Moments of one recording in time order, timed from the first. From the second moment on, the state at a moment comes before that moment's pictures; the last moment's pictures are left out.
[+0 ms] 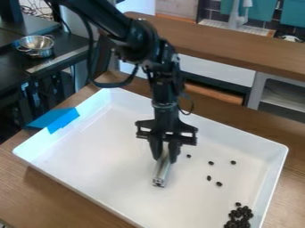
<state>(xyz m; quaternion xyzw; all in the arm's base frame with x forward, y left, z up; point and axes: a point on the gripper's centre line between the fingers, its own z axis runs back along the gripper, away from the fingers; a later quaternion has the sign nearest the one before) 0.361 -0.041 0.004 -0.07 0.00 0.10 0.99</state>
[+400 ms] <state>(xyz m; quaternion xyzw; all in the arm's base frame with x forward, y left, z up) 0.370 -0.067 0.006 -0.07 0.01 0.09 0.99</state>
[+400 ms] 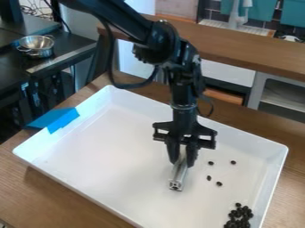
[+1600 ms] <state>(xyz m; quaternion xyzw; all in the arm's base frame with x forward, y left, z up) 0.380 -0.105 0.004 -0.05 0.00 -0.04 1.00</state>
